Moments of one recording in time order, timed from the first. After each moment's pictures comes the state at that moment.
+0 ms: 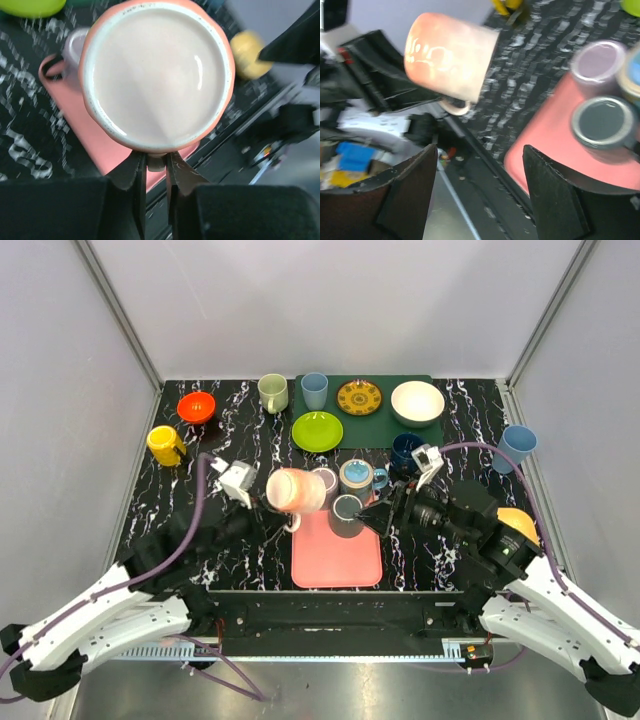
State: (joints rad) left arm -0.94 0.67 0.83 -0.61 -0.13 -0.51; right arm 0.79 0.71 0.76 -0.29 -0.17 0.63
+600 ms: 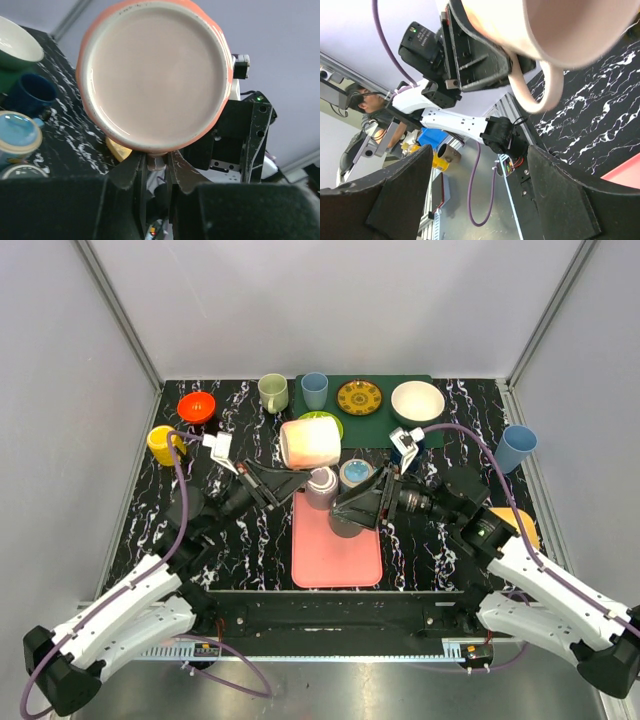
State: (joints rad) left arm -0.71 0.69 0.62 0.31 0.22 -0.91; right arm 0.79 0.86 0.79 0.16 -0.54 0.86
